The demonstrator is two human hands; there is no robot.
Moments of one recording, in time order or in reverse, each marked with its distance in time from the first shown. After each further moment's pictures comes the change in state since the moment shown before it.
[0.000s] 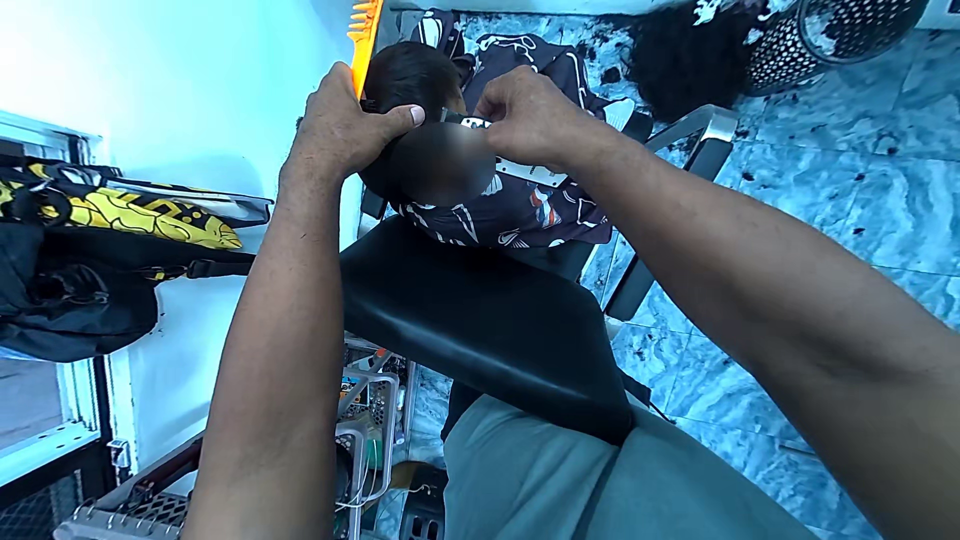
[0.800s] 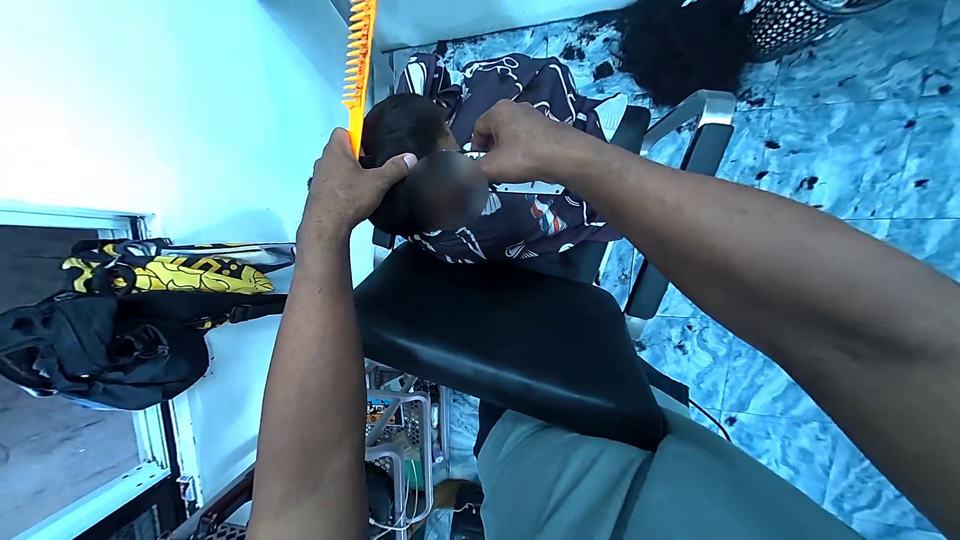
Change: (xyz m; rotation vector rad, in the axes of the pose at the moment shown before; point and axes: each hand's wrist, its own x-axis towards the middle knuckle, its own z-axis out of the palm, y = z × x) left_hand -0.005 -0.001 0.001 -0.004 0.006 0.006; right_hand 0.006 0.009 -0.007 -0.055 -0.042 0.020
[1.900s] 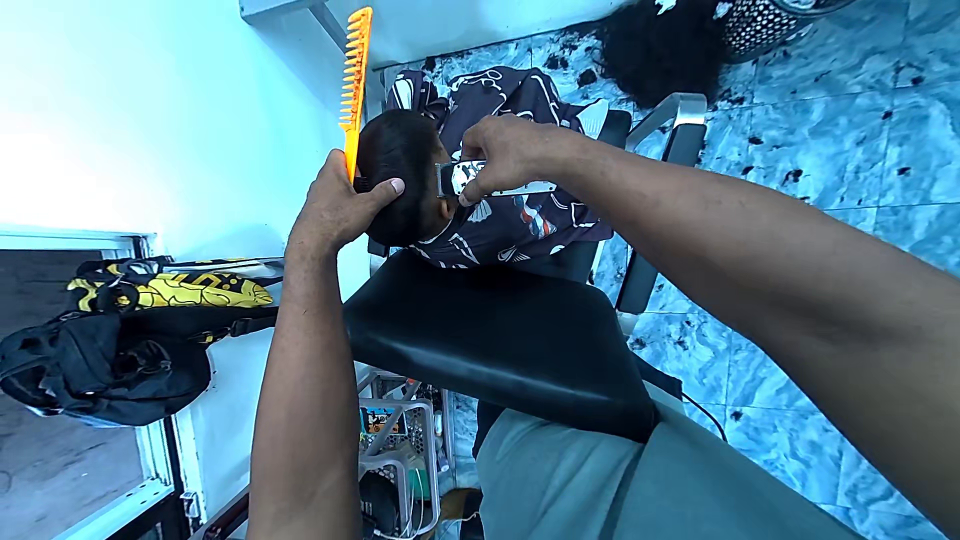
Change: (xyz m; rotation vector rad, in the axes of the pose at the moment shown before) left_hand -0.014 -0.001 -0.005 -0.045 -0.096 0.081; right_hand -0.007 0.005 -0.010 -0.153 -0.100 -0.039
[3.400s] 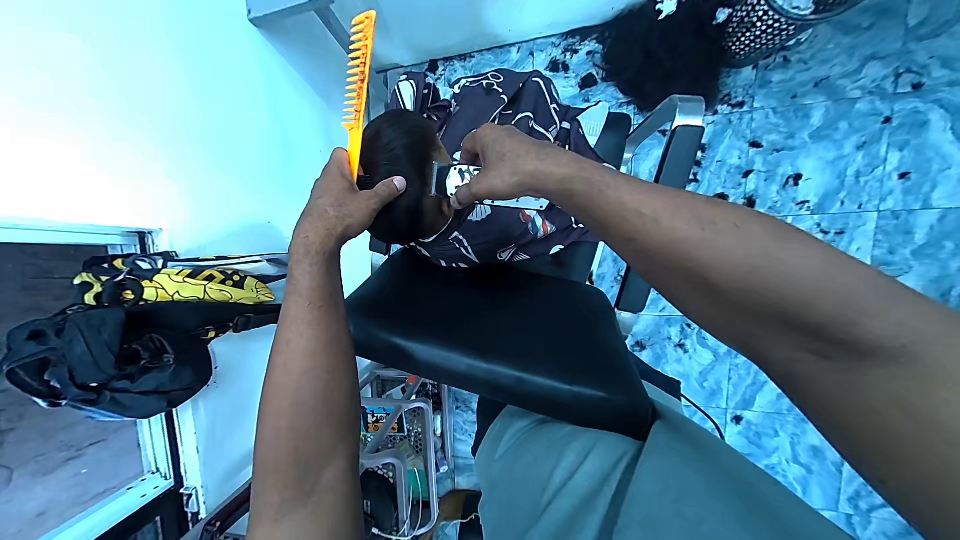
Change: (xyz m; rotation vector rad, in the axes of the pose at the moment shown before) left_hand -0.002 0.002 0.001 0.004 0.002 -0.016; right_hand -0.012 -0.011 0.014 0.115 0.068 0.021
